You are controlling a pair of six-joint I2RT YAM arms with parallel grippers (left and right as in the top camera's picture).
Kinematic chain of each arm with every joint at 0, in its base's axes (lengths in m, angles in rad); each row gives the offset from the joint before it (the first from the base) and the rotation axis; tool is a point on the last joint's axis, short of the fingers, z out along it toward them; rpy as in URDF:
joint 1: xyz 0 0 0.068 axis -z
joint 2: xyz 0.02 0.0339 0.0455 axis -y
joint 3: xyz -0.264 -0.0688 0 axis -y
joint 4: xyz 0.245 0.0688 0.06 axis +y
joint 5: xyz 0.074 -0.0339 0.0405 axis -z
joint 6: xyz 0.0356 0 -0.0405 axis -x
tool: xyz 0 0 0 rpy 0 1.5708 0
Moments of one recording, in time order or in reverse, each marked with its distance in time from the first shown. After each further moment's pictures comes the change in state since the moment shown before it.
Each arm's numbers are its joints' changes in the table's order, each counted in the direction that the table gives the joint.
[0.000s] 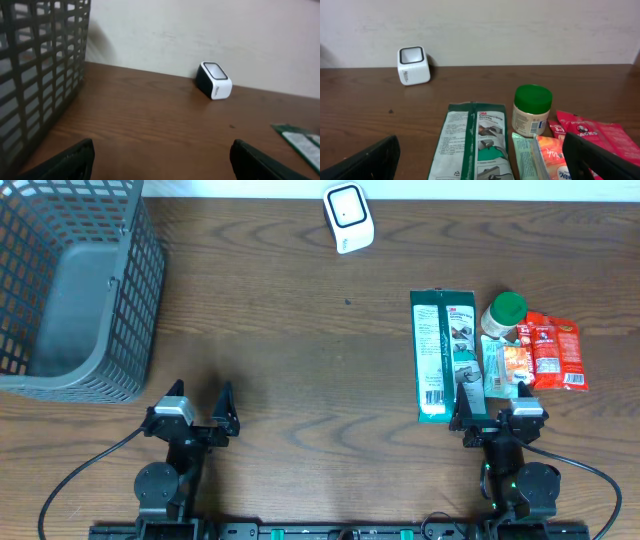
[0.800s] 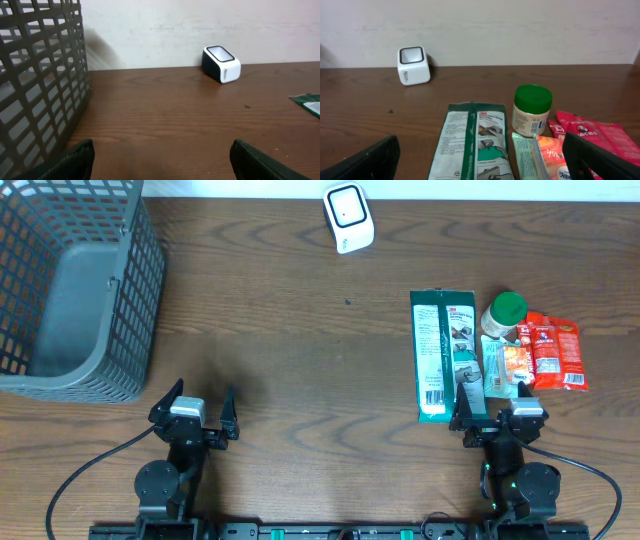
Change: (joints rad) left arm 0.000 0.000 0.006 0.045 0.018 -0.204; right arm 0.000 0.000 0.000 0.000 0.000 0.000
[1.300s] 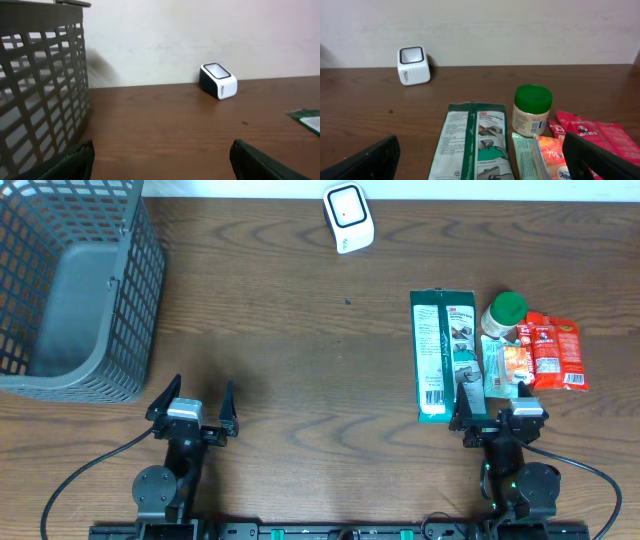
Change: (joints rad) left arm 0.000 0.000 -0.004 -0.097 0.005 0.000; right arm 0.000 0.000 0.000 0.000 0.000 0.000
